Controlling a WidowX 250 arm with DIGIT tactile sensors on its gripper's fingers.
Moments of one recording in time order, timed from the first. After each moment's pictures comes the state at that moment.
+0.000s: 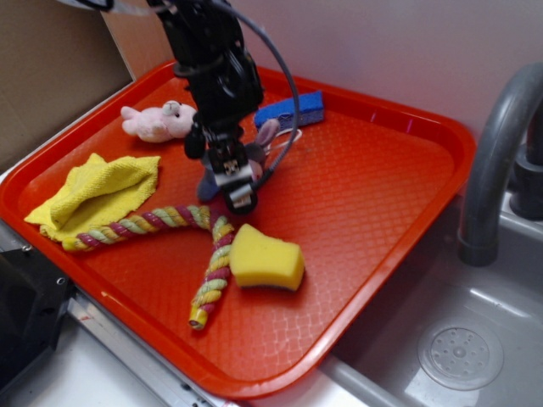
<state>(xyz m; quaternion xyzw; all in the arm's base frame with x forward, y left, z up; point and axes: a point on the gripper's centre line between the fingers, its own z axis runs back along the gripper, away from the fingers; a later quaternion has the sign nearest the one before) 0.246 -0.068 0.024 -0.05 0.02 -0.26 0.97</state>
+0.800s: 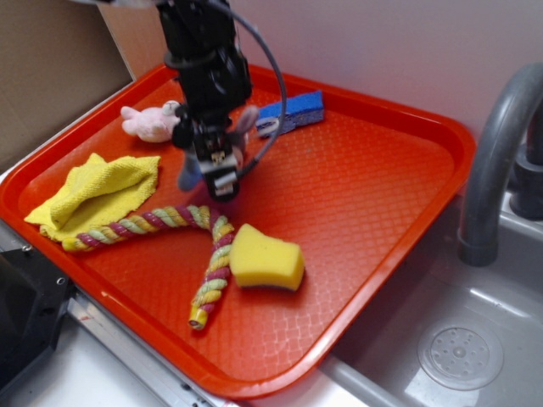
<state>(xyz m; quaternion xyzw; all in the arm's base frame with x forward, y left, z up) 0.249 -0.045 0.055 -0.01 0.03 -0.21 0.98</state>
